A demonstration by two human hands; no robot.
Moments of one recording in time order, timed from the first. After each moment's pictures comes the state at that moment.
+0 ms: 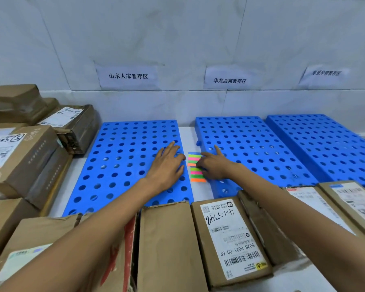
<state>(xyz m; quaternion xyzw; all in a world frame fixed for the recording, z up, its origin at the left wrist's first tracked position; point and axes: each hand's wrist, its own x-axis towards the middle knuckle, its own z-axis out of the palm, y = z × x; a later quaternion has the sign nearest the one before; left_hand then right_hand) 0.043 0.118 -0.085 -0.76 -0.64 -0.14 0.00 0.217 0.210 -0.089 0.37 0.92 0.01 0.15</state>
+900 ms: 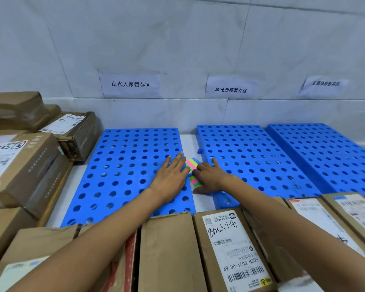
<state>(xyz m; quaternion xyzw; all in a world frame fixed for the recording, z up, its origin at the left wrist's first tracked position) 0.050 0.126 -0.096 -0.79 -0.60 -0.01 0.12 0.203 0.206 -0.096 0.38 0.91 0.03 0.17</state>
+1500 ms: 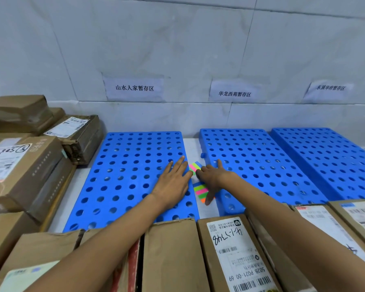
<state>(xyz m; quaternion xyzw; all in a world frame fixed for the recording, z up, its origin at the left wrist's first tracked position) 0.046 0.126 -0.100 -0.78 -0.62 -0.04 0.09 0.189 0.215 -0.081 0.39 0.88 0.03 0.28</state>
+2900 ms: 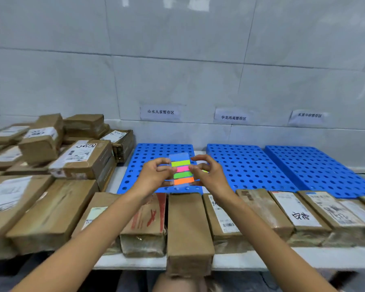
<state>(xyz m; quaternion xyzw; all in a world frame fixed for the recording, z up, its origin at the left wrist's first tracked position) 0.045 -0.069 0.025 -0.43 -0.54 -0.60 -0.41 0.199 -0.014 0.019 0.35 0.65 -0.51 -0.44</state>
